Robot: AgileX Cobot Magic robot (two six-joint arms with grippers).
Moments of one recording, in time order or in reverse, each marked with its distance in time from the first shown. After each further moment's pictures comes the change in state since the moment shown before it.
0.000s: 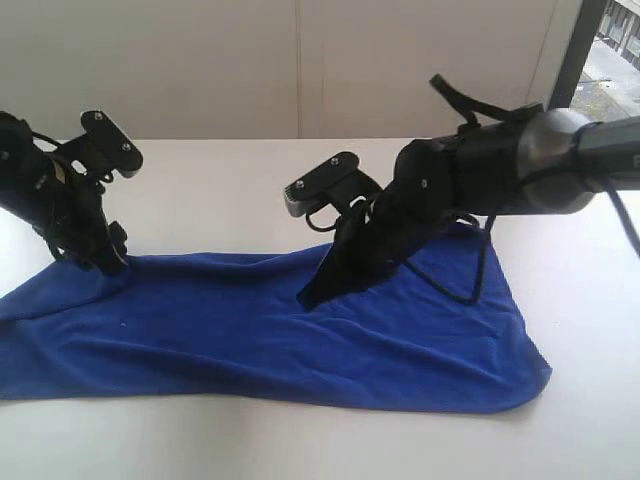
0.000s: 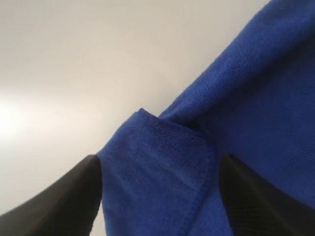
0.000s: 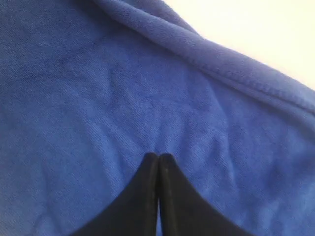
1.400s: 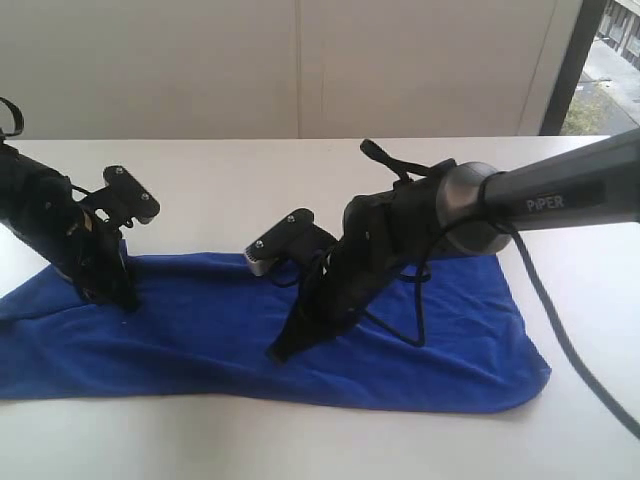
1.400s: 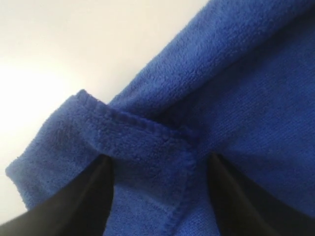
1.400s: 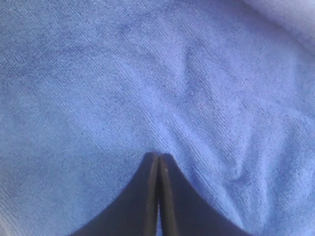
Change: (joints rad) left arm 0.000 0.167 0.000 0.044 -0.053 -0.092; right arm 0.085 0.140 -0.021 0.049 -0.025 -0.050
